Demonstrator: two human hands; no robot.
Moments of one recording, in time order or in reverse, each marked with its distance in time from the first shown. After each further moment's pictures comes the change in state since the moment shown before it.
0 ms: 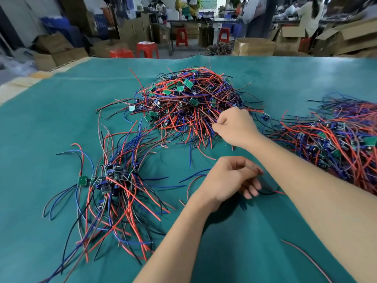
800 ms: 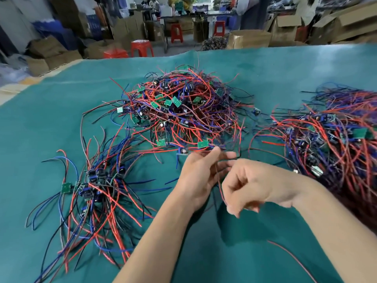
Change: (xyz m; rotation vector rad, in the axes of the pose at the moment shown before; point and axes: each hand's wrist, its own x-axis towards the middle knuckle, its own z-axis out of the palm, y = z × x) left_hand 0.009 -0.003 -0.011 -0.390 0.290 -0.030; right_hand -0.120 0.027 -0.061 0.718 -1.007 -0.128
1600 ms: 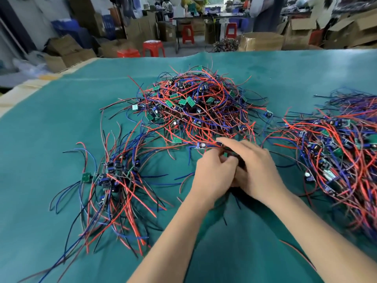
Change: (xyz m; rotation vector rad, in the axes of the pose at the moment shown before) left_hand -0.017 0.007 0.007 0.741 0.194 0.132; right_hand 0.042 0.040 0.008 -0.749 0.933 -0.180
